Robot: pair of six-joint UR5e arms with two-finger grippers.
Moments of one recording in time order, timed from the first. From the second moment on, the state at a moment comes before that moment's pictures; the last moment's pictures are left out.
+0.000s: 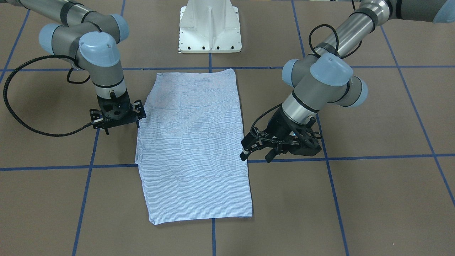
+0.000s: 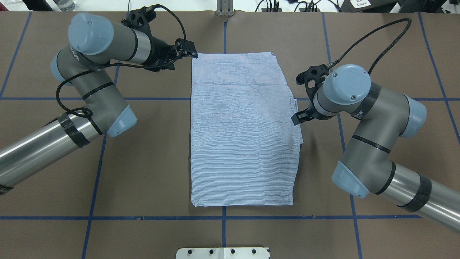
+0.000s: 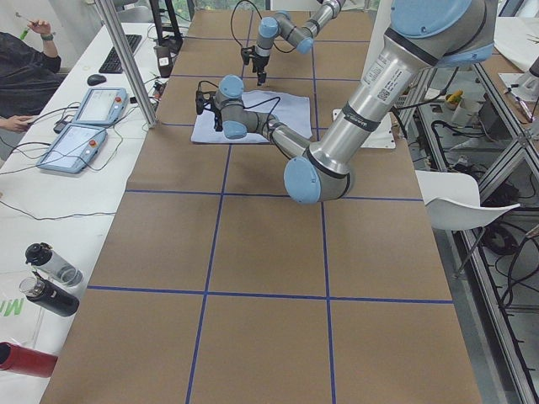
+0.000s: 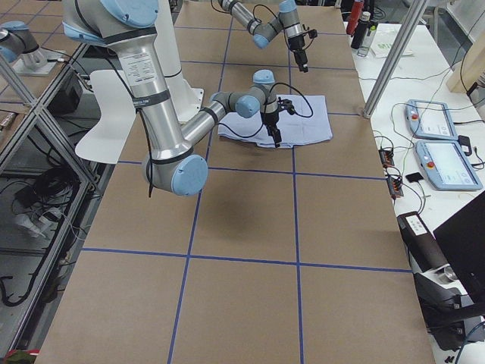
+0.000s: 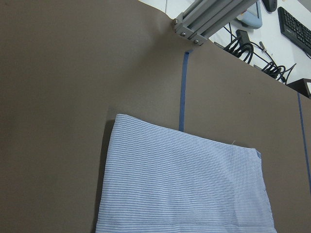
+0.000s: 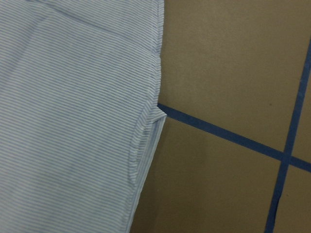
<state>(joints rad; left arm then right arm) -0.80 -2.25 -1.35 -2.44 -1.95 -1.46 0.66 -1.18 1.82 -1.52 1.79 0.72</state>
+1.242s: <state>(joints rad) -0.36 -2.01 -1.82 -2.03 -1.70 -1.76 0.61 -1.26 2.05 -1.46 1.97 1.16</state>
